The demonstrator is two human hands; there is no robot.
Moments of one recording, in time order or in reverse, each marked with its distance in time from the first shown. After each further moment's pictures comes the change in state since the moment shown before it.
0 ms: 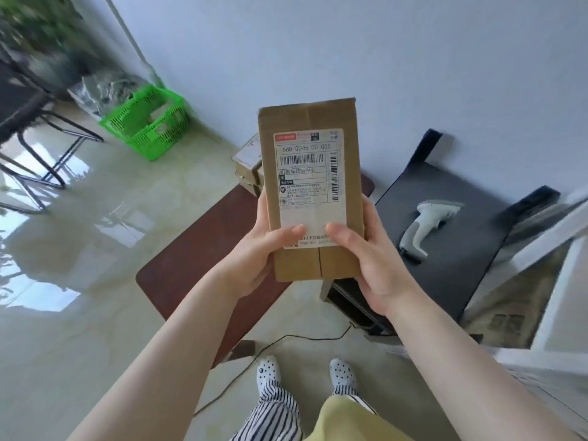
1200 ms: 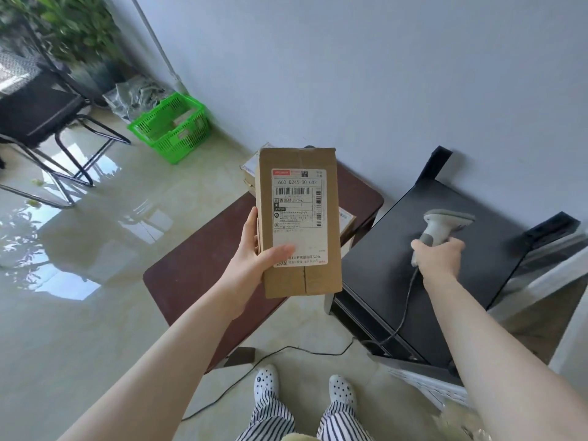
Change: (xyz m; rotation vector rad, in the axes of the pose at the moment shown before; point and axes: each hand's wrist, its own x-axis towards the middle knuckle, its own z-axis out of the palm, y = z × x) left_hand 0.008 -0.025 0.006 0.069 0.332 -0.075; right_hand 0.096 0.070 -0.182 -0.534 0.878 0.319
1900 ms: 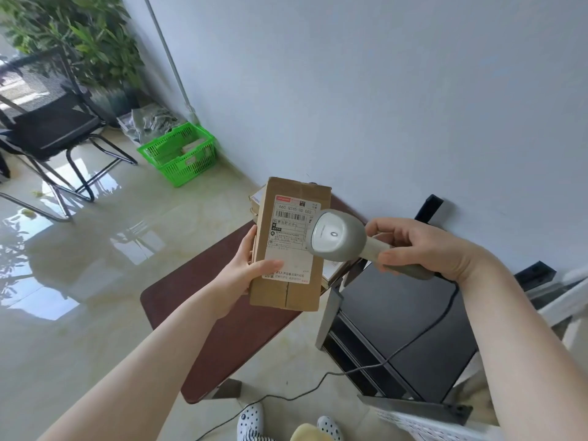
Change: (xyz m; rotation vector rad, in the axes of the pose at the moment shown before) left_hand 0.014 0.015 -0.048 0.042 -0.086 -0.021; right_hand -0.109 -0.161 -0.074 -0.169 -1.344 -0.659
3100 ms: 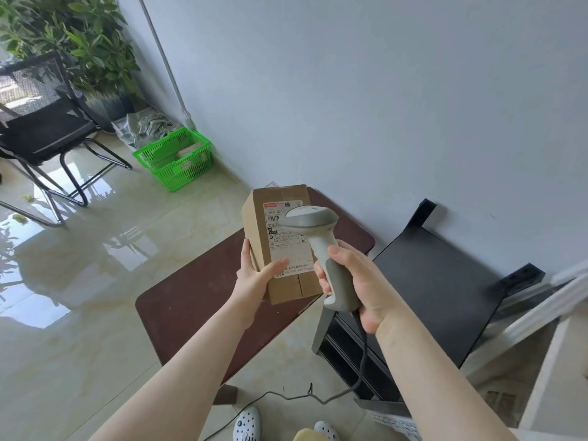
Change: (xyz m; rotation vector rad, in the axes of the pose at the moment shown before) left_hand 0.011 -0.021 0.035 -0.127 0.311 -0.020; right_hand 0.030 0.011 0.104 0.622 0.360 -0.033
